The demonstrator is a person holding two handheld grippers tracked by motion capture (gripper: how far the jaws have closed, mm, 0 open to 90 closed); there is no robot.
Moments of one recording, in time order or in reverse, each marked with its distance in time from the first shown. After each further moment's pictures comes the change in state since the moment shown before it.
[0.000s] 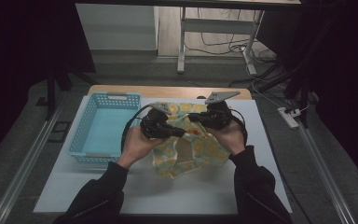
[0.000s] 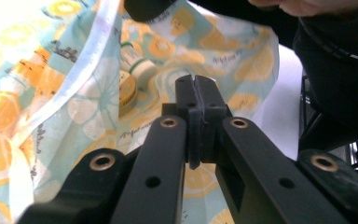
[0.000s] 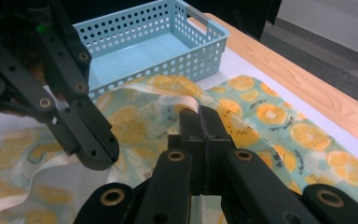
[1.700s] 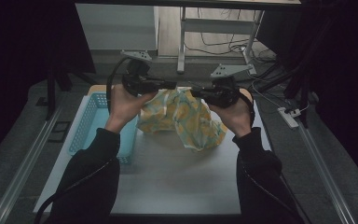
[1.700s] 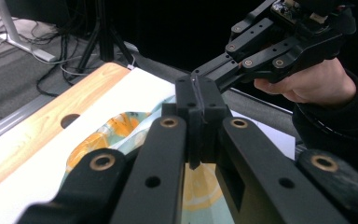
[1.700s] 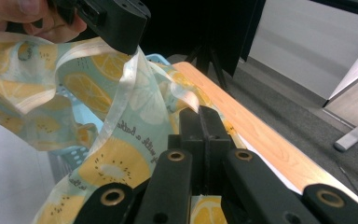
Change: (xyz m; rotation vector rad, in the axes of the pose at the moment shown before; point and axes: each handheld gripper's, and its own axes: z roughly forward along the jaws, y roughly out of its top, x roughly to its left) left arm 0.015 0.082 -0.100 -0.242 0.075 0.022; right arm 0.004 0.073 -0.042 -0.103 -0.093 -0.072
